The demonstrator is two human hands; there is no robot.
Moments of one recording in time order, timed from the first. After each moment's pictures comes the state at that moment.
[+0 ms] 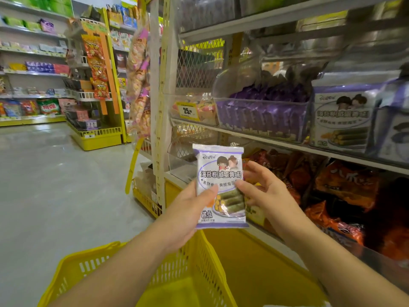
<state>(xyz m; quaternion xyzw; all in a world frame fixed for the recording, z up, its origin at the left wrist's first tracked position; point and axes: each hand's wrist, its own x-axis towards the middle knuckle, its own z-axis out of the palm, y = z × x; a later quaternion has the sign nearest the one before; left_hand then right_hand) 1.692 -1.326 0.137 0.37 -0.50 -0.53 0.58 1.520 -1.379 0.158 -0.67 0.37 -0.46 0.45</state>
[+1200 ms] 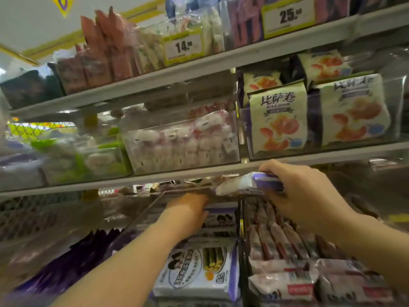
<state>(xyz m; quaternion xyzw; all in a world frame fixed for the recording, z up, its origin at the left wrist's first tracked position) 1.379 -1.500 0.422 0.42 -0.86 0.18 0.23 1.182 -1.339 0.429 -0.68 0.52 -0.39 -0.34</state>
